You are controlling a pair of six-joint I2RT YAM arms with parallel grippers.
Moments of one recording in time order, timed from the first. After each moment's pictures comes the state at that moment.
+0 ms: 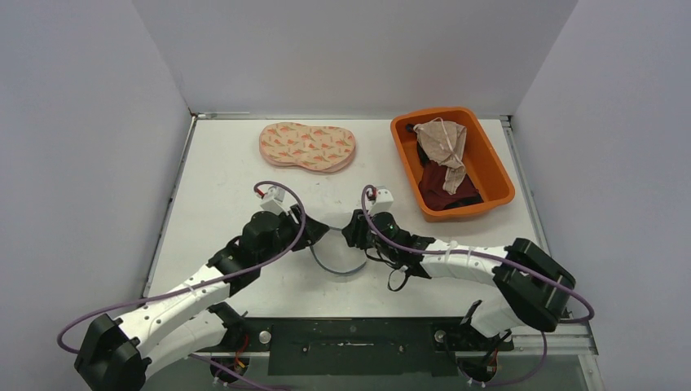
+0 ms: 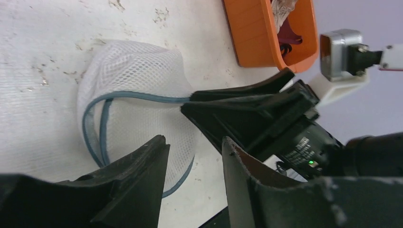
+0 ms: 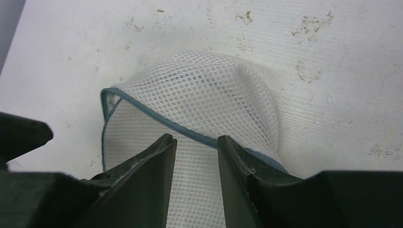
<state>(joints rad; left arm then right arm) -0.70 0.88 0.49 -0.01 -0.06 -0.94 0.92 1.41 0.62 0.31 0.23 0.63</state>
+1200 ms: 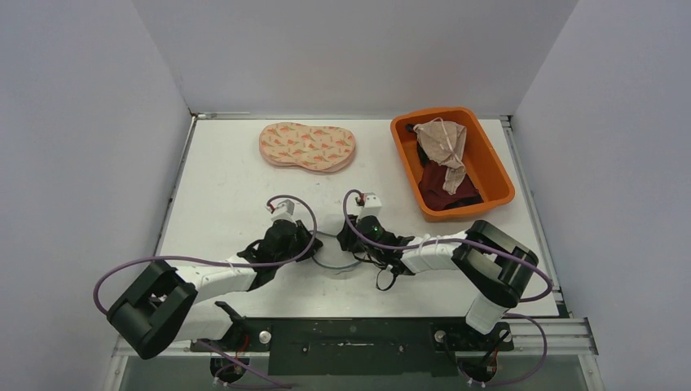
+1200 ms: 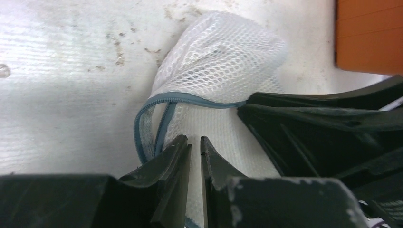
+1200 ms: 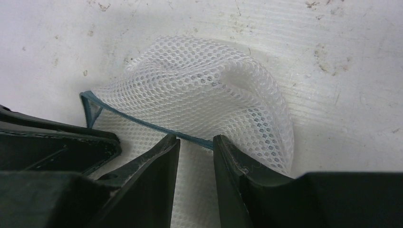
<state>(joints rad) -0.69 1.26 0.36 0.30 -0.10 -0.94 0.93 1.68 0.67 0.42 0.24 0.65</state>
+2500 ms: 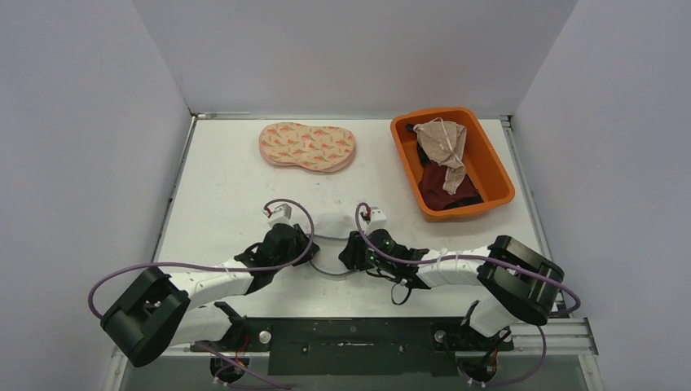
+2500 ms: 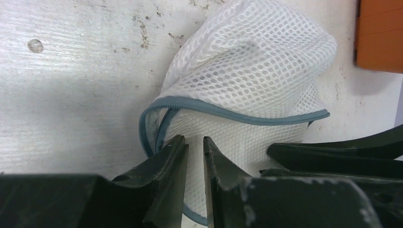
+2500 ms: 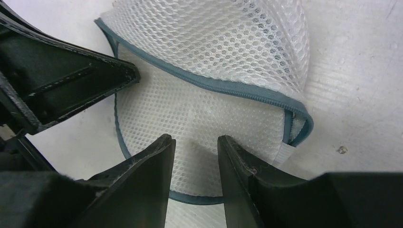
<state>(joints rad) -0.70 1.20 0.33 0.21 -0.16 -0.95 0.98 1.49 0.53 0.38 0.11 0.71</state>
